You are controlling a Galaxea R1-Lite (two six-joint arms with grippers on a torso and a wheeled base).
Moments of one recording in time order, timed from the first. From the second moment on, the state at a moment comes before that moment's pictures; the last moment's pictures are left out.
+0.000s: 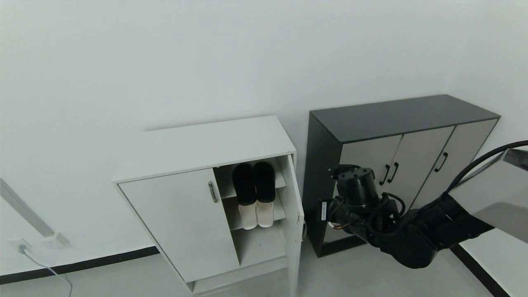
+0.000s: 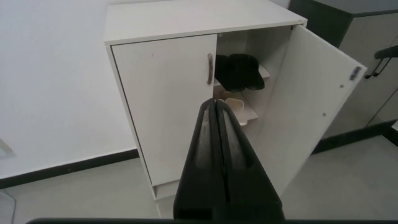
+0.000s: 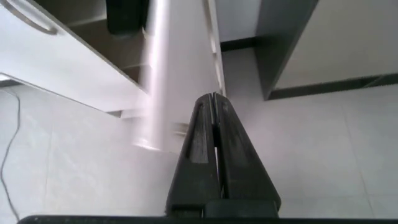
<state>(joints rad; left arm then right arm) 0.00 0.00 0.00 0.00 0.02 0.00 0.66 2.07 -0.96 -0.66 -0.32 0.34</state>
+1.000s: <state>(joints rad) 0.00 0.00 0.00 0.00 0.02 0.00 0.70 2.03 -0.91 -0.66 -0.31 0.32</state>
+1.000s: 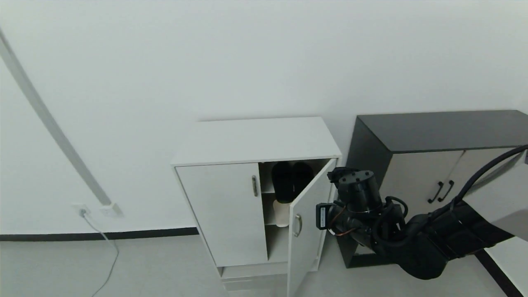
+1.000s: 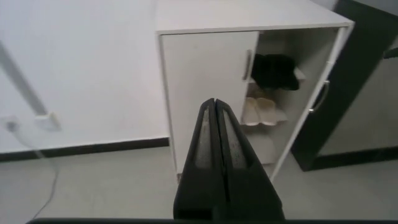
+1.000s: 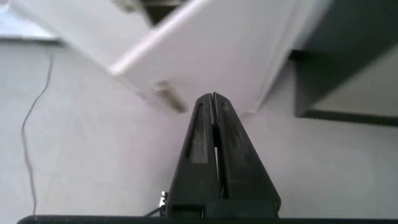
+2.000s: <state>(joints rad) 0.00 0.00 0.00 0.00 0.02 0.01 0.61 1.95 -0.61 -0.91 -0.13 0.26</state>
